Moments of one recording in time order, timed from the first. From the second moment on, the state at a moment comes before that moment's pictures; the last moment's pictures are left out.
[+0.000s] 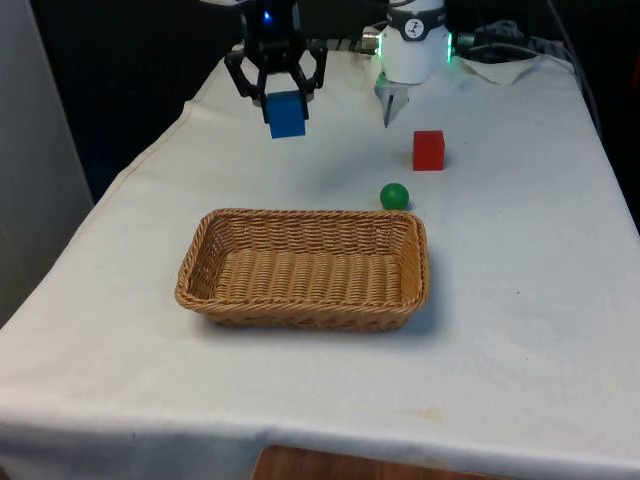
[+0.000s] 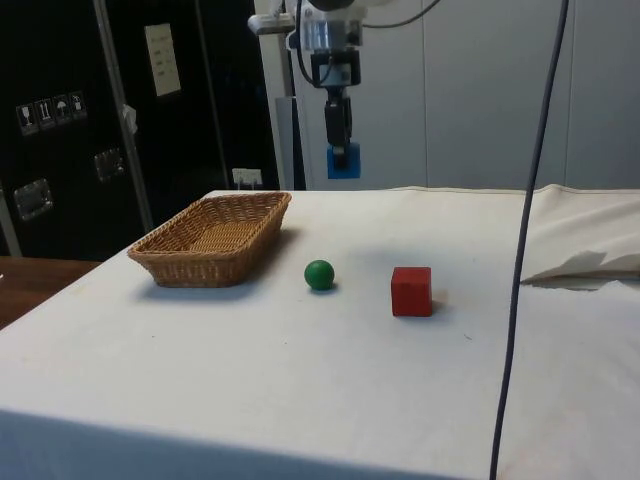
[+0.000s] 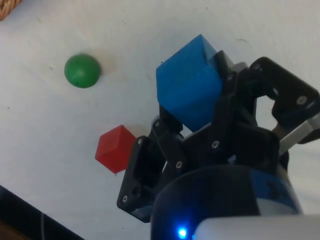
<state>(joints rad) 0.11 0.19 -0.45 -2.19 0.18 2.34 -0.65</state>
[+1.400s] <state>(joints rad) 0.12 0.40 -0.38 -1.82 0.16 2.19 -0.50</state>
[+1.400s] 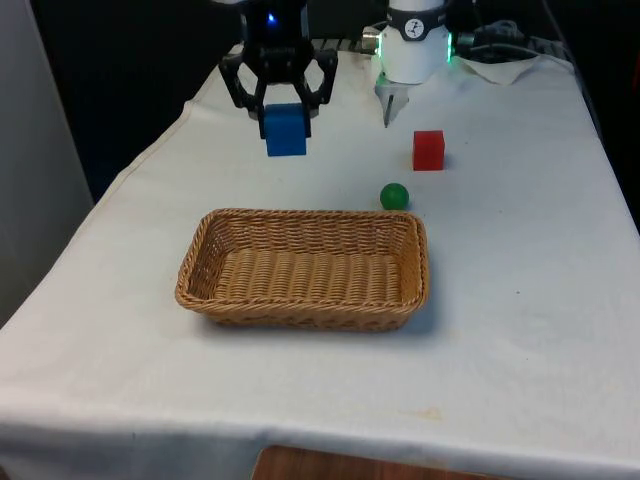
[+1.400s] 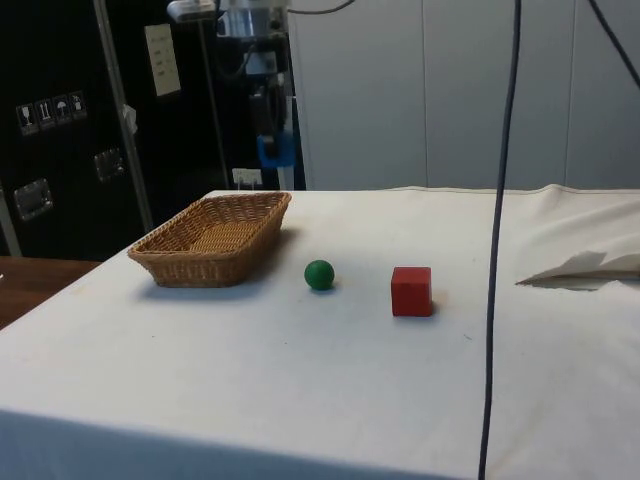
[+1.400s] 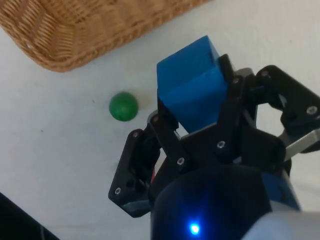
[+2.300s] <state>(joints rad) 0.12 0.64 -0.35 -1.53 0.22 2.15 -0.46</state>
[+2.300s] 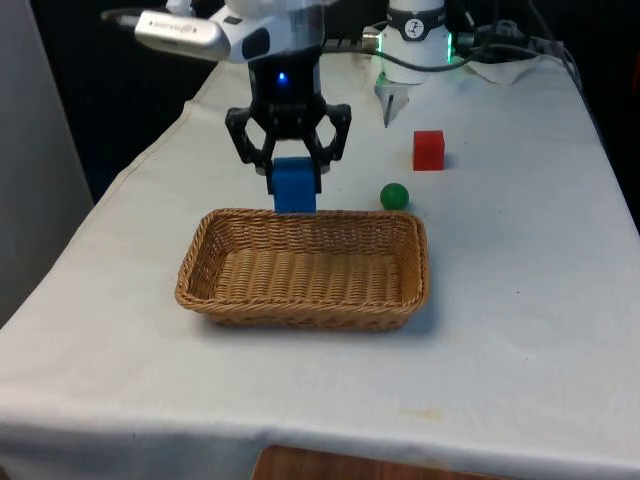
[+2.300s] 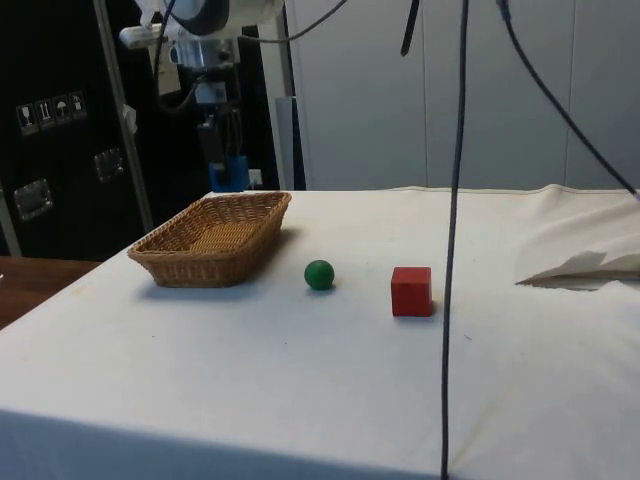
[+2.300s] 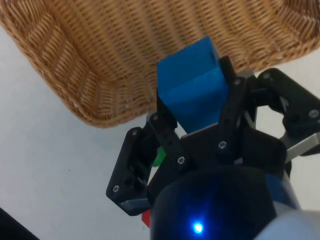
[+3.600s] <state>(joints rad) 0.10 0.89 -0.35 -1.33 0.34 2.19 -0.47</state>
